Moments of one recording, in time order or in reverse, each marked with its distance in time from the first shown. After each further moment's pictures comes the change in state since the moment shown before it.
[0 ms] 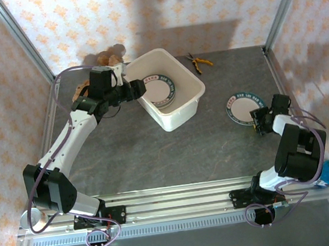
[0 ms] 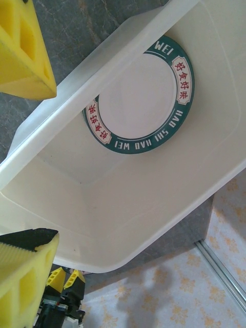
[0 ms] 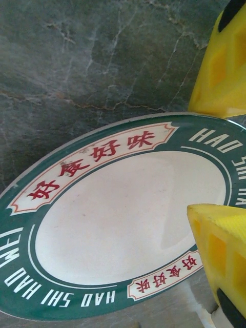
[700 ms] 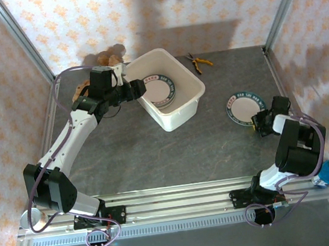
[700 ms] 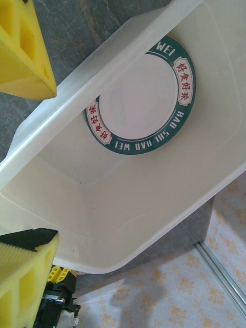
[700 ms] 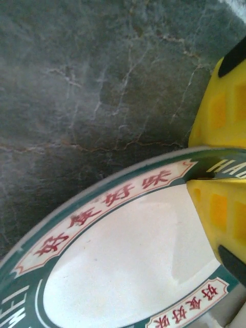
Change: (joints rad) left arm 0.000 0.004 0.000 0.002 -0.003 -0.009; right arm -0.010 0.044 -0.016 0.026 0.008 0.011
